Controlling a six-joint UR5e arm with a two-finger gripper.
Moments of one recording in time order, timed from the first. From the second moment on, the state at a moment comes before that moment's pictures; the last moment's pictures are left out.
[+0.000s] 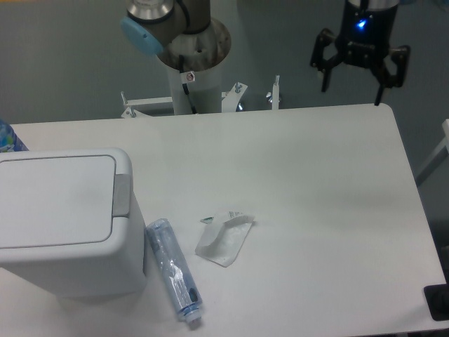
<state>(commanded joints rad) 2.83 -1.57 -1.50 -1.39 1.35 1.33</state>
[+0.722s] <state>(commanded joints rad) 2.82 -1.59 -1.49 -1.36 1.34 1.19</state>
